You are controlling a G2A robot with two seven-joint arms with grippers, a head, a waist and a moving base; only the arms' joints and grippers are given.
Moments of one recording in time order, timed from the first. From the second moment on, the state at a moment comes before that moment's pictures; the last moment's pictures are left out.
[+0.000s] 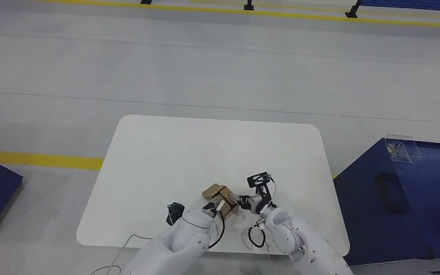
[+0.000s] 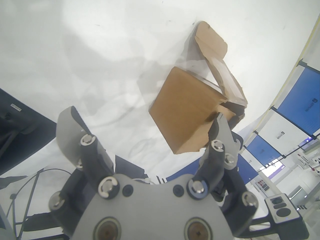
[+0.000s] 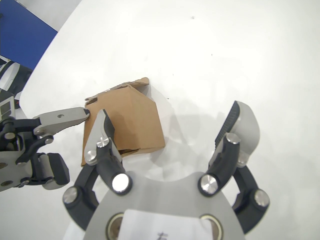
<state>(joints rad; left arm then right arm) 1.02 -1.33 -0.69 -1.60 -1.11 0.98 0.84 -1.25 -1.16 1.00 -1.49 -0.88 0.04 0.30</state>
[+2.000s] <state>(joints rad) 1.18 -1.34 -0.78 -1.90 -1.09 0.80 0.89 -1.26 -1.17 1.09 -1.43 -1.07 -0.08 0.36</state>
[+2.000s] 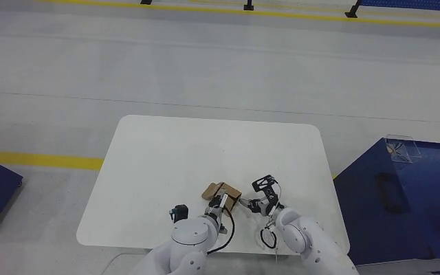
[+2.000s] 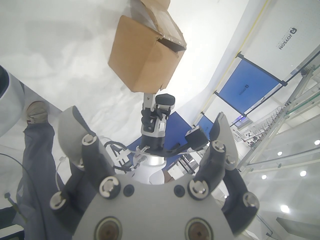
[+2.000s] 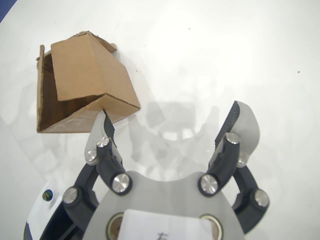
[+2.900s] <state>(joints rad) 1.34 -1.33 -0.87 -1.88 -0.78 0.36 0.60 -1.11 -1.26 1.10 -1.31 -0.69 0.06 0.25</state>
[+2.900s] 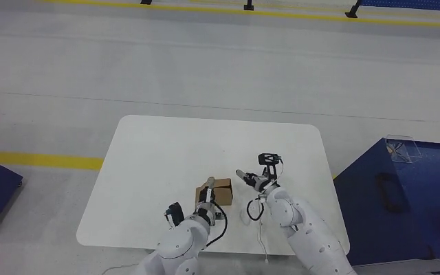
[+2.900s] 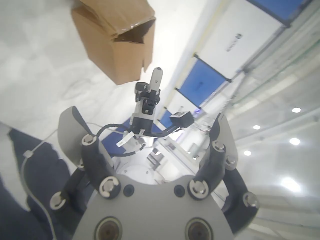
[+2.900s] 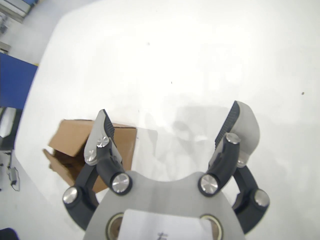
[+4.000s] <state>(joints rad) 1.32 -1.43 -0.79 -1.40 -0.66 -0.39 0.61 -1.16 -1.30 0.90 -1.34 -1.28 0.22 -0.07</state>
